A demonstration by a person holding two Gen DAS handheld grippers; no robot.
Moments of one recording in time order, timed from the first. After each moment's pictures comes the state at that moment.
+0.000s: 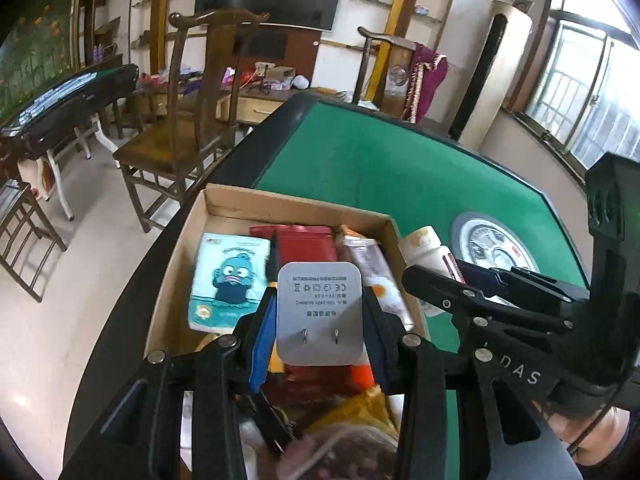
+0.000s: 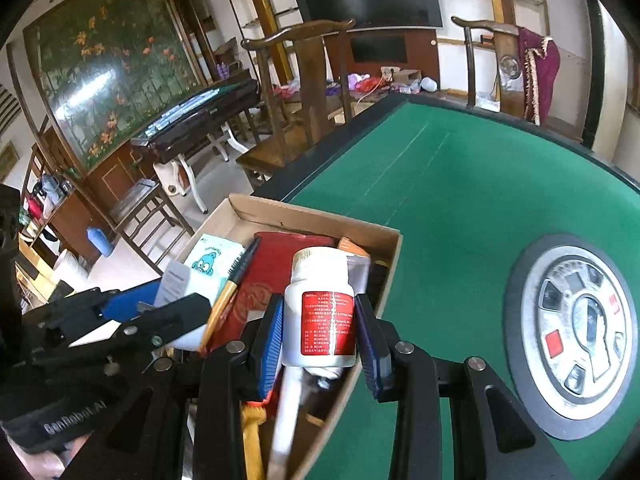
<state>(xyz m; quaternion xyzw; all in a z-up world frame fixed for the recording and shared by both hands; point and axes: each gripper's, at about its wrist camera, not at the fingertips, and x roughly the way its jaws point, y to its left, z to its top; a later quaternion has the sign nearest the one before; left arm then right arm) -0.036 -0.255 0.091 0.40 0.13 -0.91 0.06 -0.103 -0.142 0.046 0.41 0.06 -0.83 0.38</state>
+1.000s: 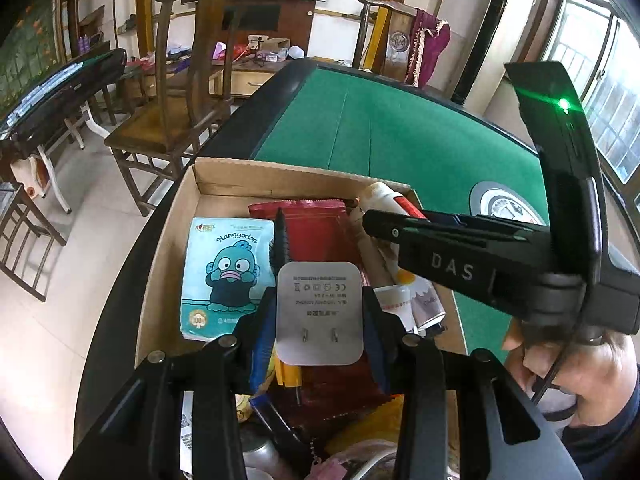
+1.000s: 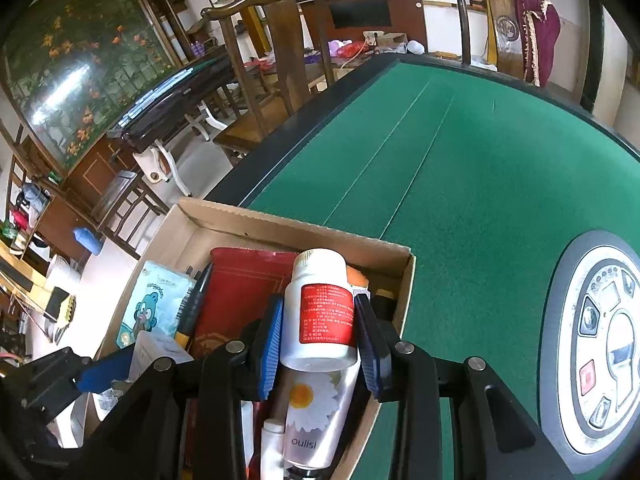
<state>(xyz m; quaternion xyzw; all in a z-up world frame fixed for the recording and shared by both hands) -0.059 -0.262 0.066 0.45 0.11 -0.89 0.05 -0.158 -0.181 0.011 0.47 0.05 -0.81 0.35</state>
